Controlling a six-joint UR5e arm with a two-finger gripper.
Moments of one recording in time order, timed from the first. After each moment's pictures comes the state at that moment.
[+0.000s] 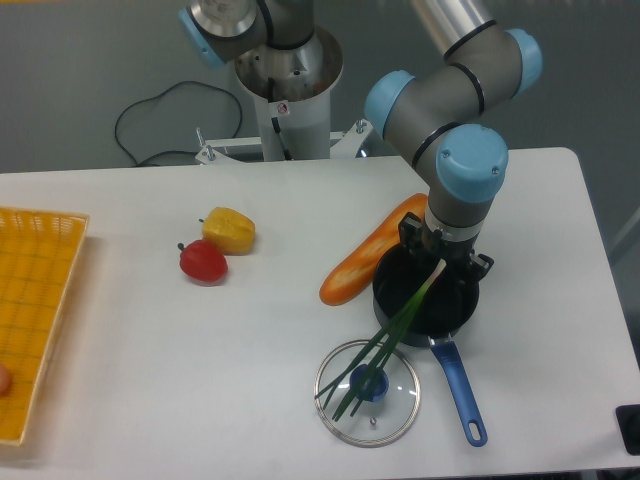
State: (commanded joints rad) arm 2.66 -1.96 -1.59 -1.18 1.60 1.24
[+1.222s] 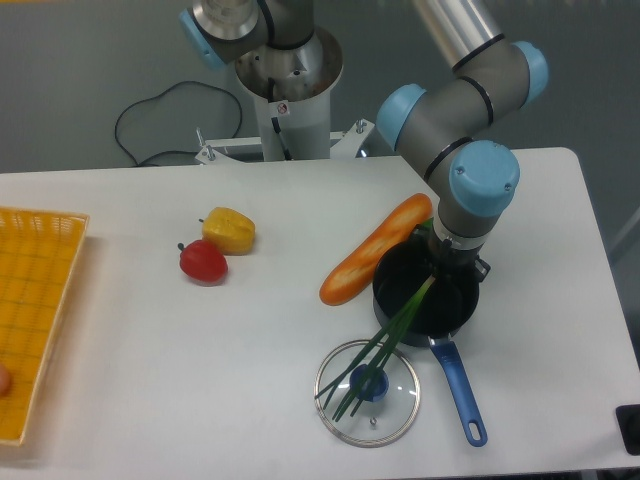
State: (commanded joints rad) arm 2.68 -1.99 -1.59 -1.18 1.60 1.24
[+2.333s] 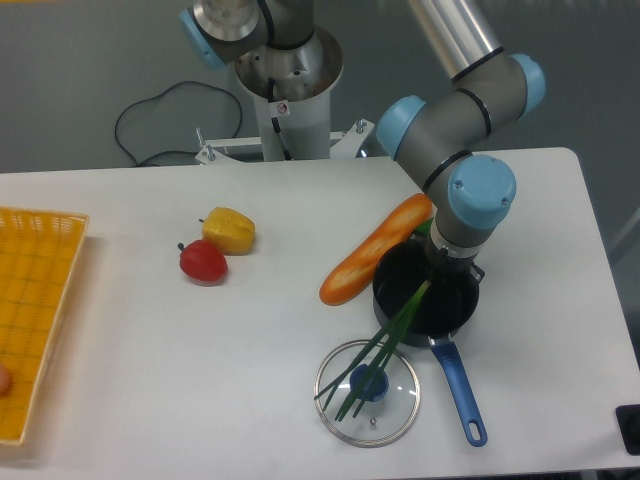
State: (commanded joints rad) arm 2.68 -2.04 -1.60 -1.18 1.60 1.27
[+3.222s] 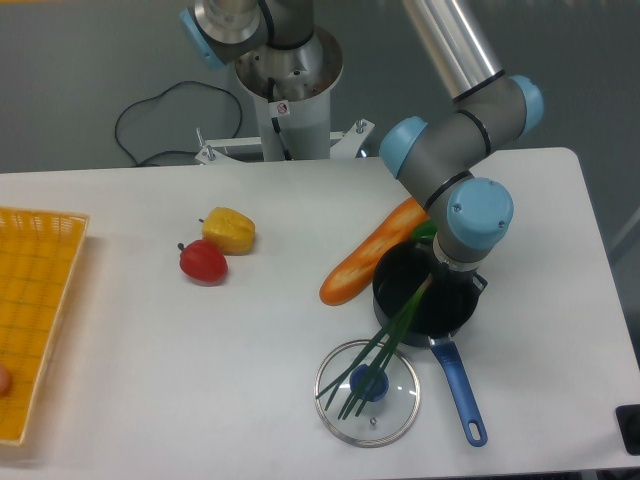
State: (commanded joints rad) arm 2.68 -2.07 -1.61 -1.14 1.68 1.31
